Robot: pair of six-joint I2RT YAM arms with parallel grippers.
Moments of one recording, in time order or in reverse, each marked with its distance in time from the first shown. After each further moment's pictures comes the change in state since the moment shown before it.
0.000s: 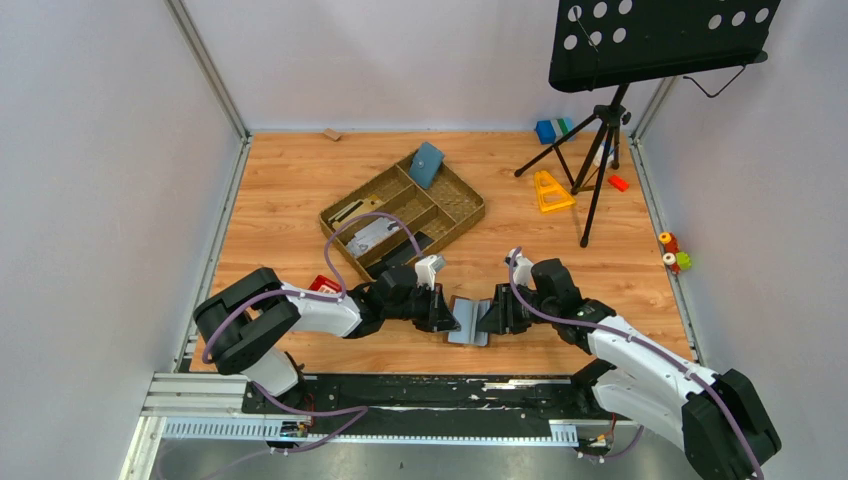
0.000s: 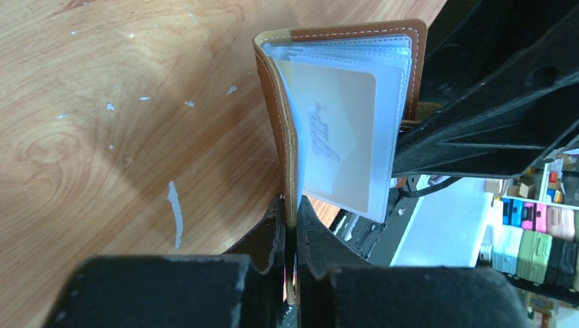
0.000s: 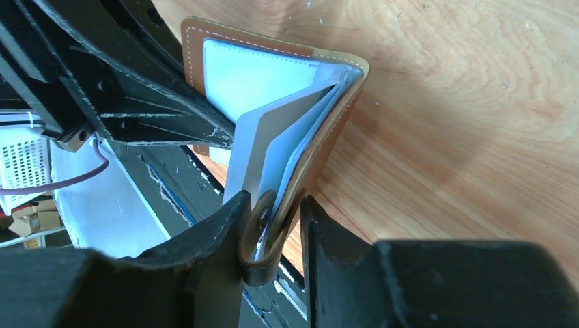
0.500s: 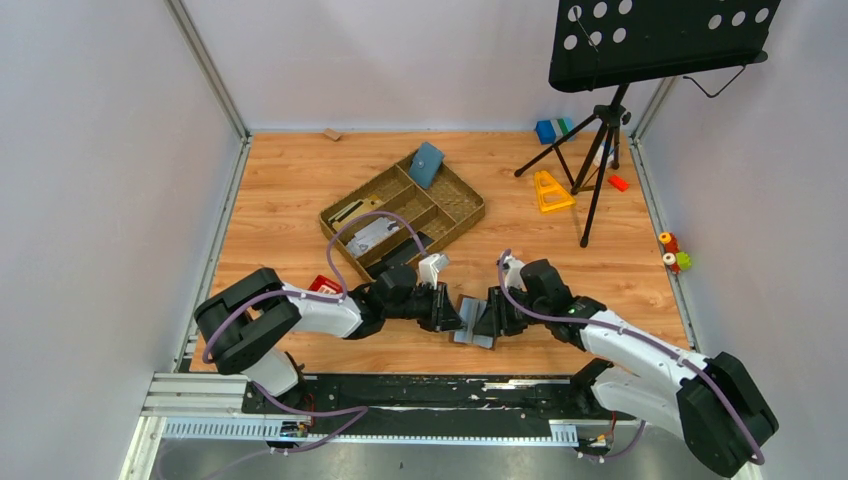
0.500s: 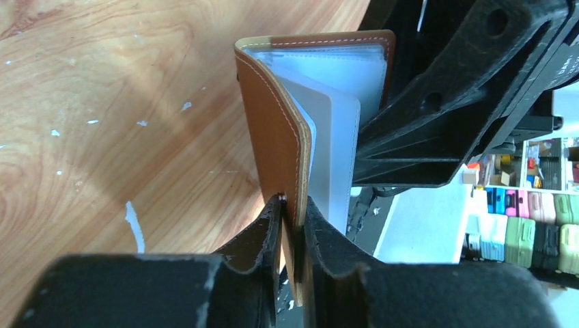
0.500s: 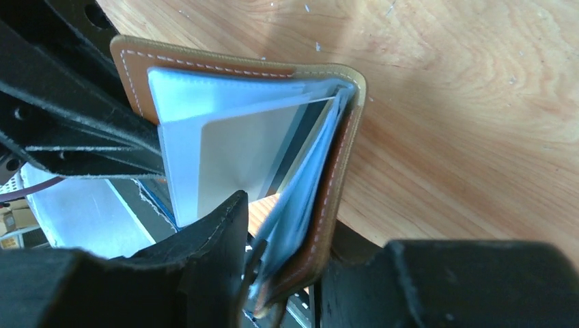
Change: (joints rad) left arm -0.010 0.008 0.000 0.089 0.040 -0.026; right arm 0.058 0.074 0.018 -0.004 0.064 0.000
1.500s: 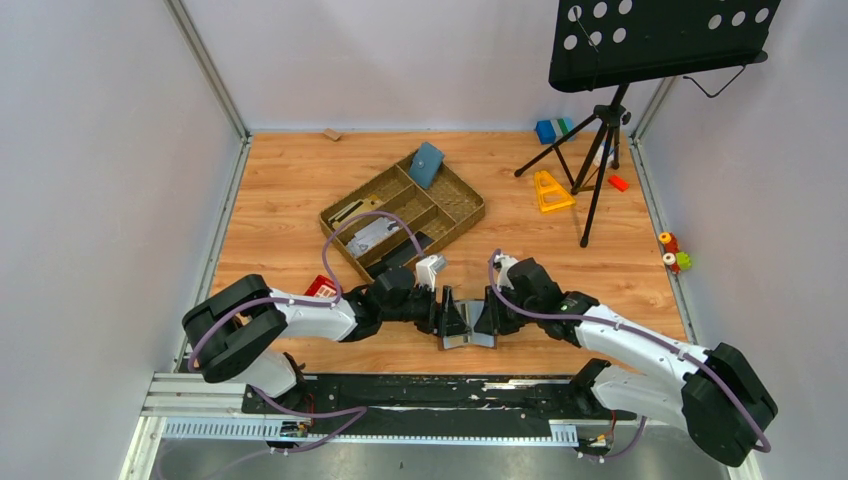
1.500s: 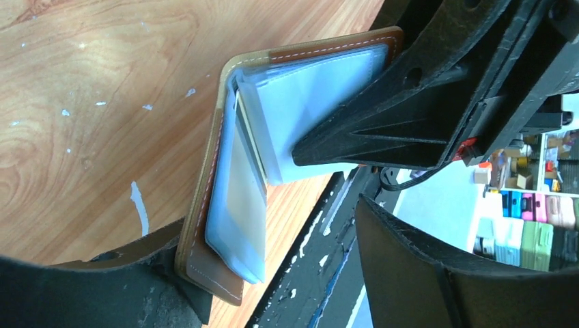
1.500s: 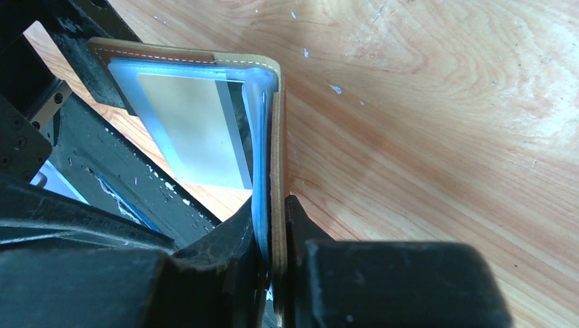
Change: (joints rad) left arm -0.020 -0.068 -0.013 -0.063 -0.036 0.021; right arm 0.109 0.043 0.085 -0.091 0.175 0.019
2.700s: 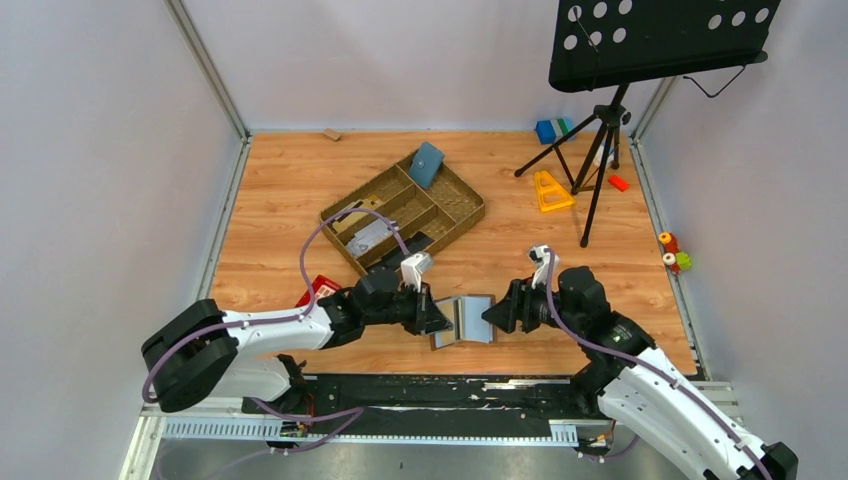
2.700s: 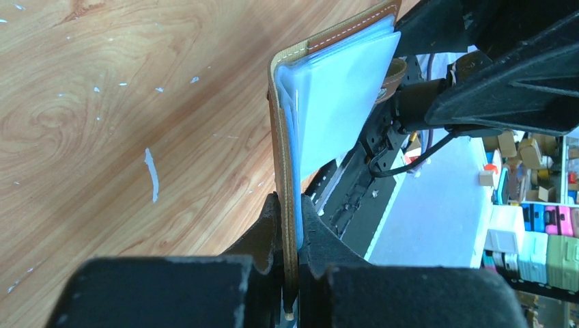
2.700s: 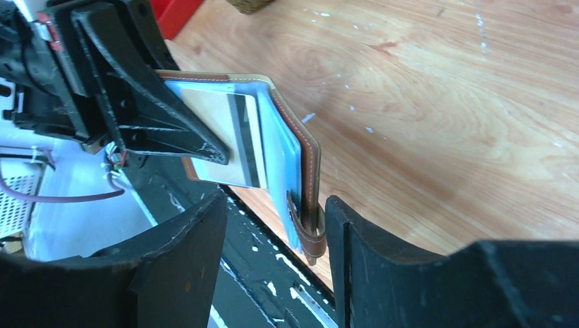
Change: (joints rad) left arm 0.000 -0.227 -0.044 -0.165 -0.055 0.038; right arm -0.108 -0.473 -0.024 -0.126 -0.039 -0.018
